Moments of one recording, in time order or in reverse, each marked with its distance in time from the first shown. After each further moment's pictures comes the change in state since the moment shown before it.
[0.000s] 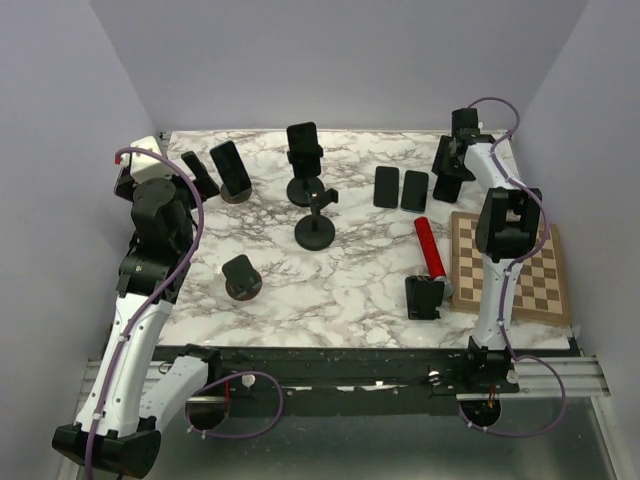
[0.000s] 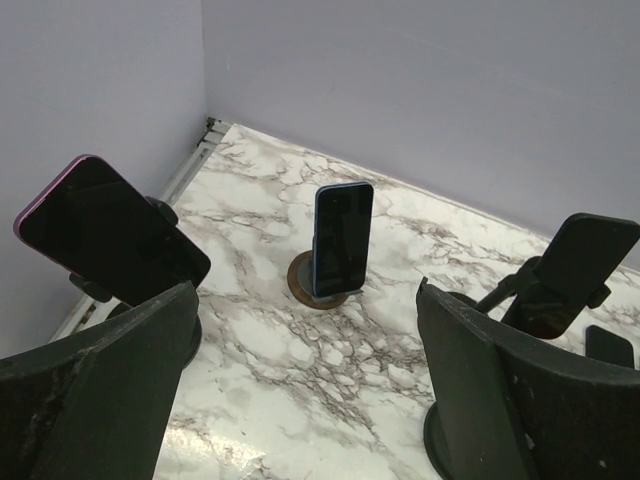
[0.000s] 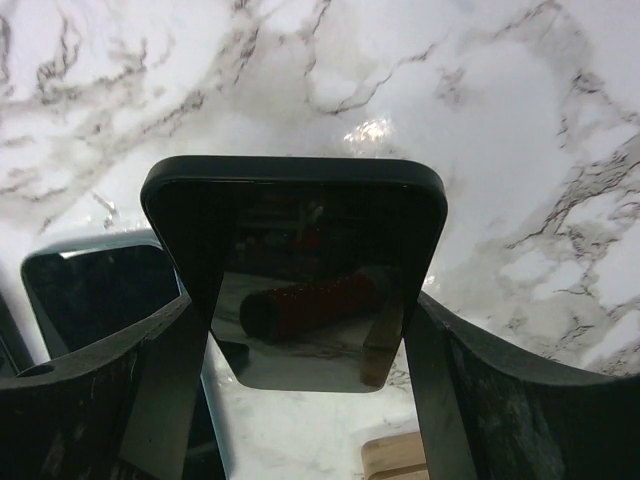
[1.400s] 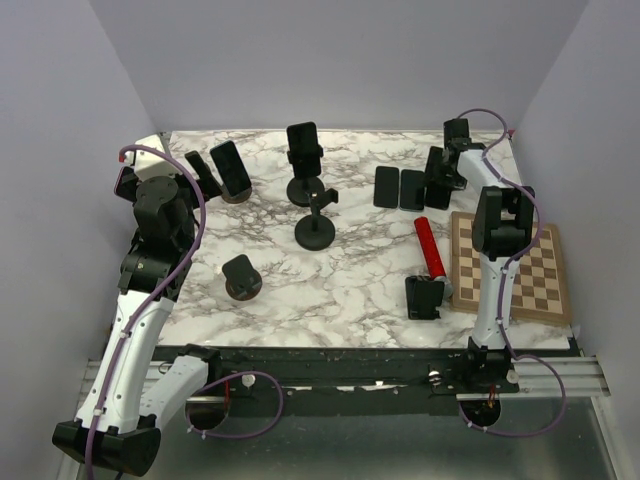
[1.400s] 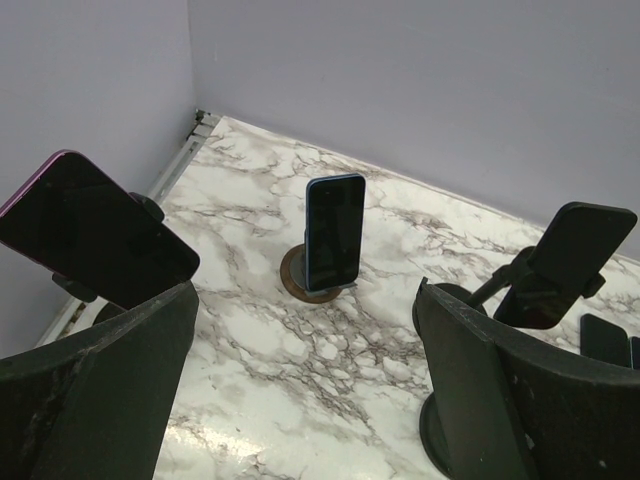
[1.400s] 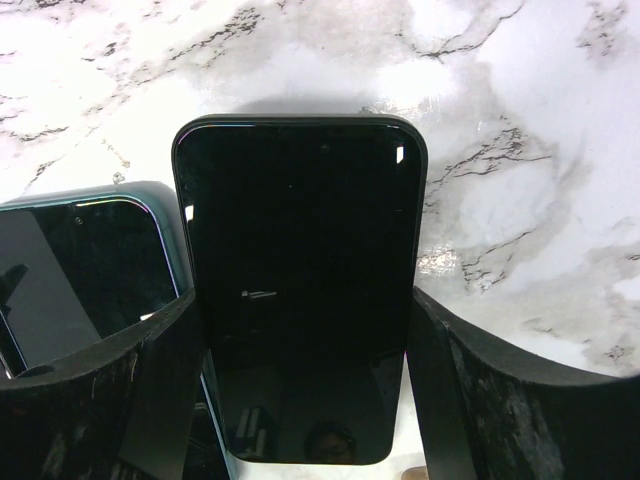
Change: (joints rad) left arm -0.006 0.021 -0.001 0.000 0.023 -0.005; right arm 0.018 0.051 -0.065 0.020 -0.119 -0.016
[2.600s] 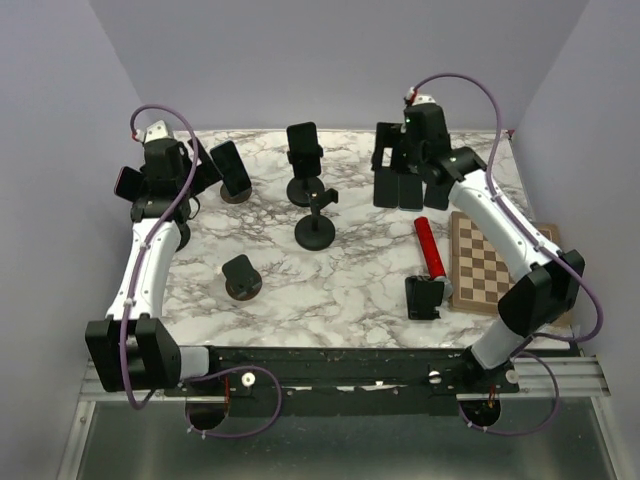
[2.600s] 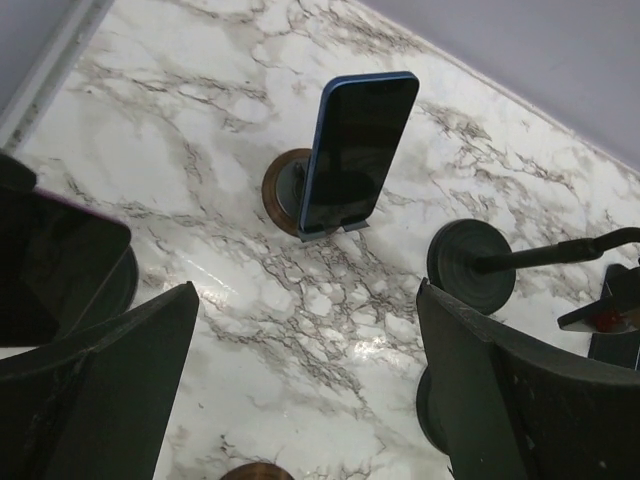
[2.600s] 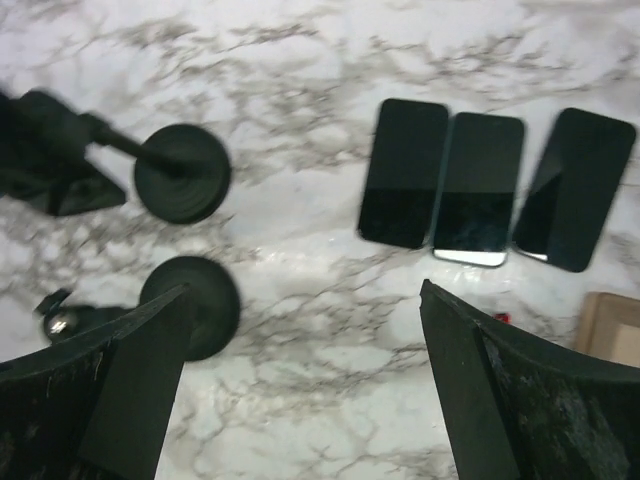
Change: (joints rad) left arm 0.257 0.391 0.076 -0.015 0.346 -0.159; right arm 0.374 -0.683 -0.267 0.009 0.097 0.077
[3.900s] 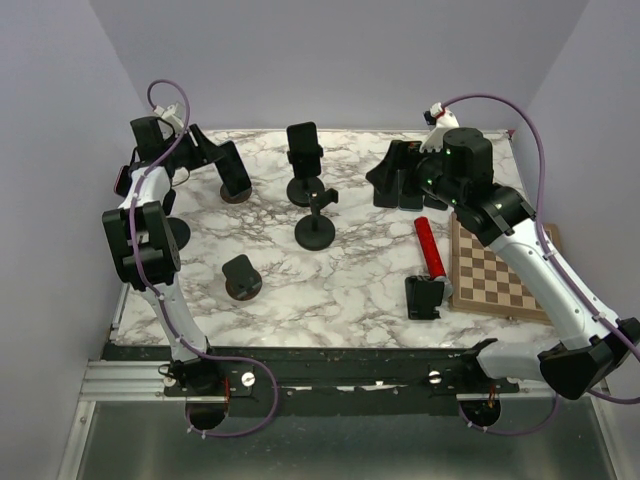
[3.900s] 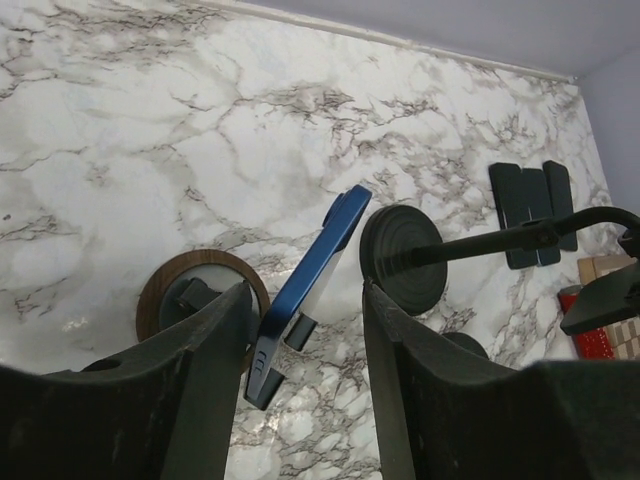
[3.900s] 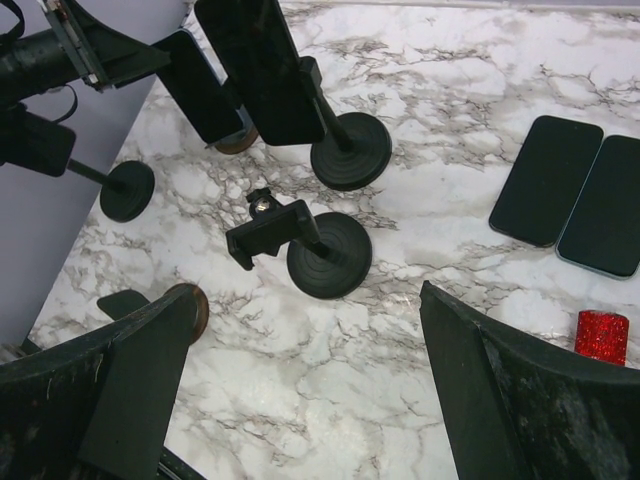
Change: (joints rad) left arm 0.216 0.769 0.440 0.243 0.867 0.143; right arm 0.124 -0.401 -0.259 0.101 -0.269 0.053
